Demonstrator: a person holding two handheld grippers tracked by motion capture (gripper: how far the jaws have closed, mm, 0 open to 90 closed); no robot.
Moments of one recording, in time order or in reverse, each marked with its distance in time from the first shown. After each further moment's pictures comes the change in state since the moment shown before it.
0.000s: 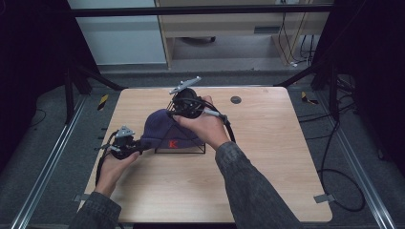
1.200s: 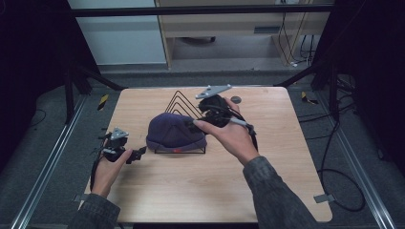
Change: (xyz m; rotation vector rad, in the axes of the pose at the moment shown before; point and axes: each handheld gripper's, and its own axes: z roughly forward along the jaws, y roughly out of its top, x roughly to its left) left arm 0.007 -0.011 -0.014 0.021 0.155 -0.031; right arm -0.012 -0.042 -0.063 -0.063 -0.099 0.058
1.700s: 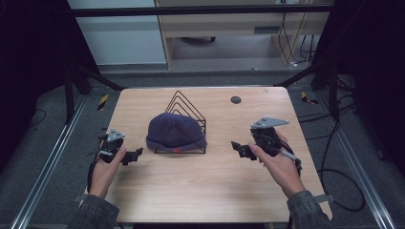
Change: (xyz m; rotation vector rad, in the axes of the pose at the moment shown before) left arm 0.005 -0.007 -0.008 -0.001 0.019 0.002; right arm -0.060 -0.136 -0.058 0.036 -0.111 0.159
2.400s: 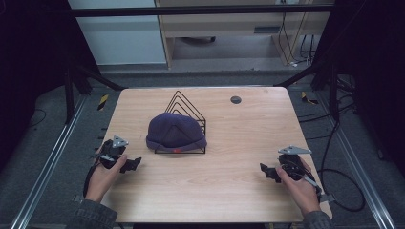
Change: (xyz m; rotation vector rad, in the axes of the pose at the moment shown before) left arm -0.005 -0.014 0.003 0.147 0.022 0.108; right arm -0.061 -0.117 0.005 0.110 -0.149 0.158
